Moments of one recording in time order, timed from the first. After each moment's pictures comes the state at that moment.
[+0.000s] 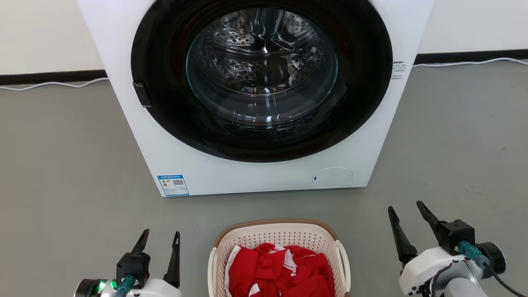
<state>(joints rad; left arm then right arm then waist) -0.14 0.07 -0.18 0.47 -0.08 -0.04 -0.25 -0.29 -0.14 0.18 0.59 0.20 0.13 -0.25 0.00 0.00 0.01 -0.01</state>
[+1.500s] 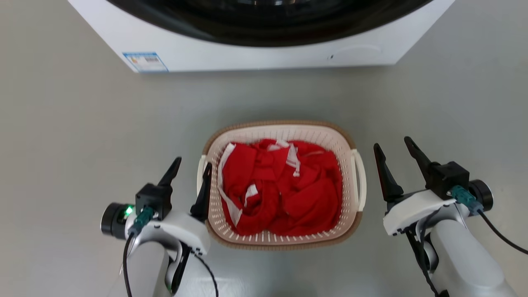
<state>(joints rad) -0.40 0.04 -0.30 0.50 -0.19 -0.10 -0.25 -0.49 -0.10 0.19 0.57 0.19 0.13 -0.25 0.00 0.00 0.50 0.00</state>
